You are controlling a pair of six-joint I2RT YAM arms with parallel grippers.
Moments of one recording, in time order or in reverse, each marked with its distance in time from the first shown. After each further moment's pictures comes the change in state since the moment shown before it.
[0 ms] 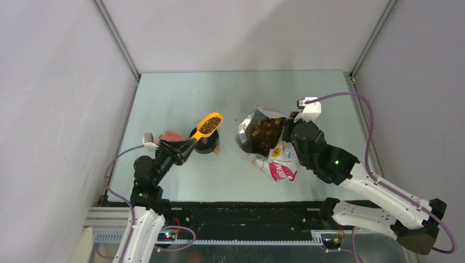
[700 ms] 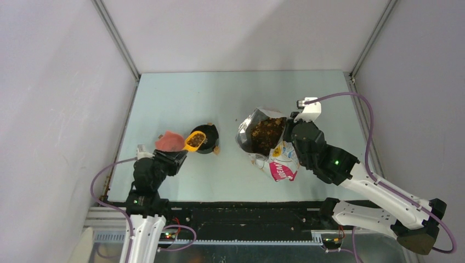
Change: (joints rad) left arm 0.057 -0.159 0.058 -0.564 -0.203 0.174; right arm 0.003 -0.001 -0.002 0.003 0.018 -0.019
